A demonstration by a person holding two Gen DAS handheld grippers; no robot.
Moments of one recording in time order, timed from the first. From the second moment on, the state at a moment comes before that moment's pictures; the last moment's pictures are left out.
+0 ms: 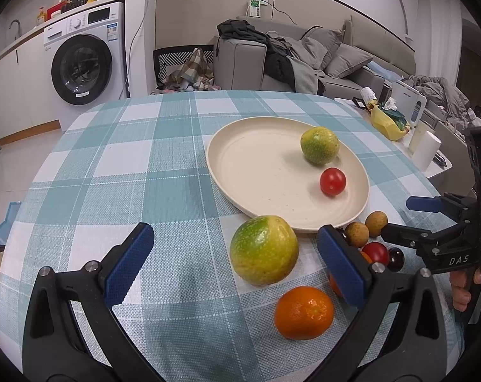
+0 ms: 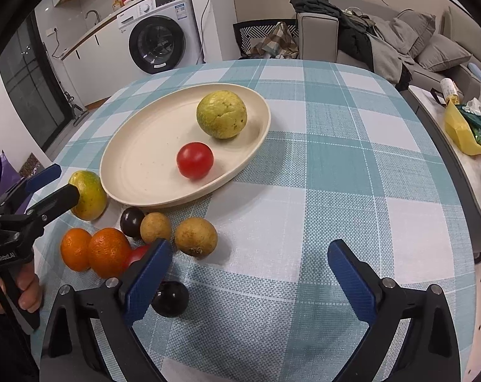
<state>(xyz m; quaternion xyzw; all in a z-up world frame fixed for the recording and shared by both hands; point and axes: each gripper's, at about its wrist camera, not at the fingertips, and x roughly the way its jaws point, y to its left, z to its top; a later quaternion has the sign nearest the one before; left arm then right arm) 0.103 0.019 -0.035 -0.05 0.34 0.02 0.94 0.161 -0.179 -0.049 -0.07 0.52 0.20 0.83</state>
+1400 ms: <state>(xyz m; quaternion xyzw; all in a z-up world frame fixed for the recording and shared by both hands) 0.116 0.024 -0.053 -0.09 0.38 -0.01 0.92 0.157 -0.167 -0.052 -0.02 0.51 0.28 0.81</state>
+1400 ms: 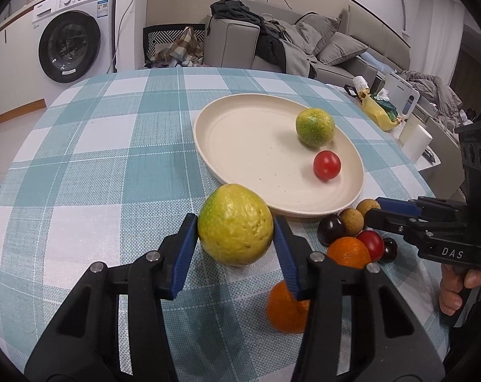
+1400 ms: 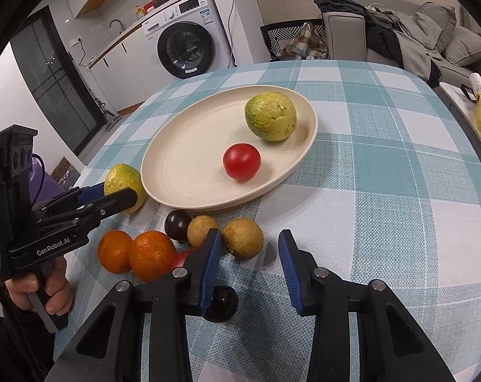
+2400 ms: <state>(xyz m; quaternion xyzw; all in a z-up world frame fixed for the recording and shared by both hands) 0.102 0.028 -0.032 -0.09 0.32 0.00 0.94 0.157 -0.178 -0.041 0.01 0.49 0.28 0.83</state>
